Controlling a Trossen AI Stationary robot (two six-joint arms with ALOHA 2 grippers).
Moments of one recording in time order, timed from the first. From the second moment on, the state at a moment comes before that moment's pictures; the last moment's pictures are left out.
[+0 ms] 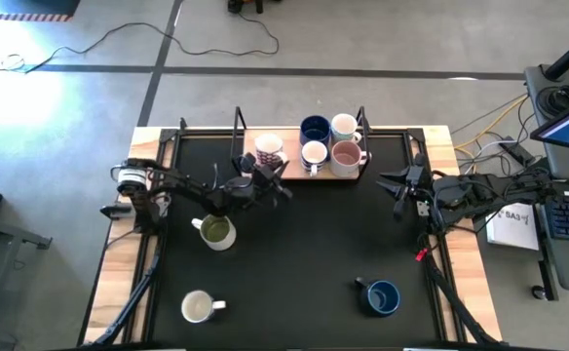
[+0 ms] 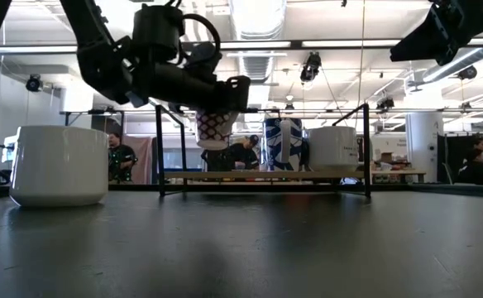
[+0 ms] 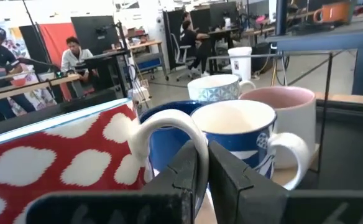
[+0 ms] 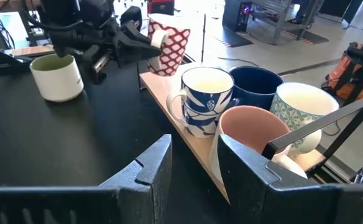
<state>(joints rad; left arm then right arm) 0.09 1.82 0.73 1.12 -0.74 0.15 0.19 0.43 0.57 -0.54 0.60 0.21</state>
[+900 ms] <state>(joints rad) 0.10 2.16 0.85 1.43 -0.79 0.19 0.19 0.43 0.57 -0.54 0.60 0.21</state>
